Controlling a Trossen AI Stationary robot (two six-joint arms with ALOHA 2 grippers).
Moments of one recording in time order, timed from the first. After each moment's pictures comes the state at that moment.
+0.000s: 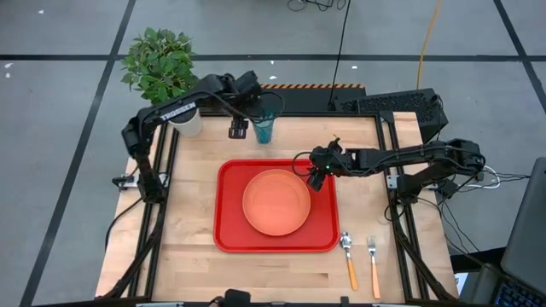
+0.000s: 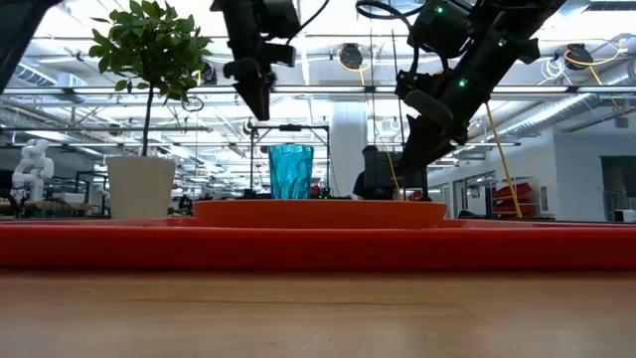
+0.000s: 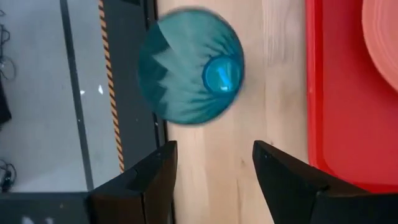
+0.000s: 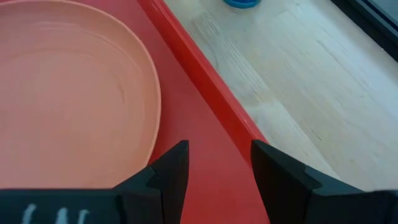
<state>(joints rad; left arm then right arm) 0.52 1.83 1.87 -1.22 -0.12 0.65 -0.12 1.37 0.74 -0.27 0.28 0.32</state>
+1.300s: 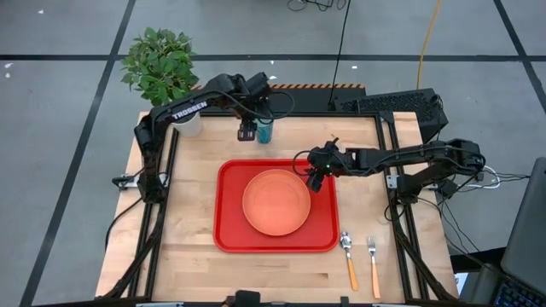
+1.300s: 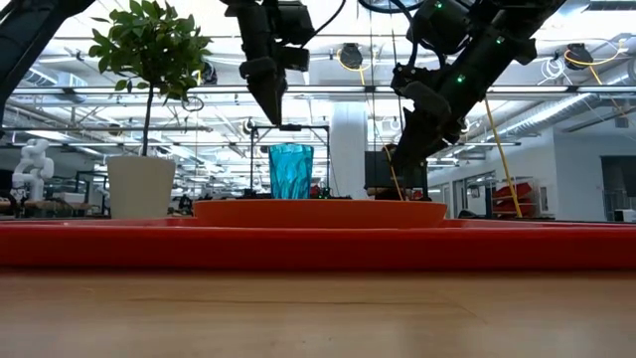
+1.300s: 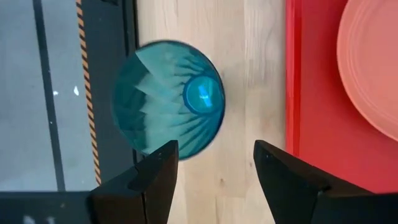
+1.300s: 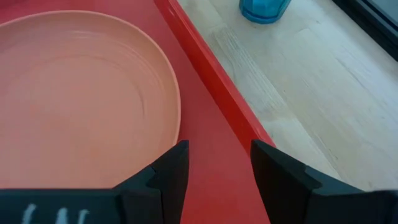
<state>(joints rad) 0.50 1.93 1.98 -1.28 -0.05 0.57 -0.12 1.37 0.74 -0.22 0.23 0.27</state>
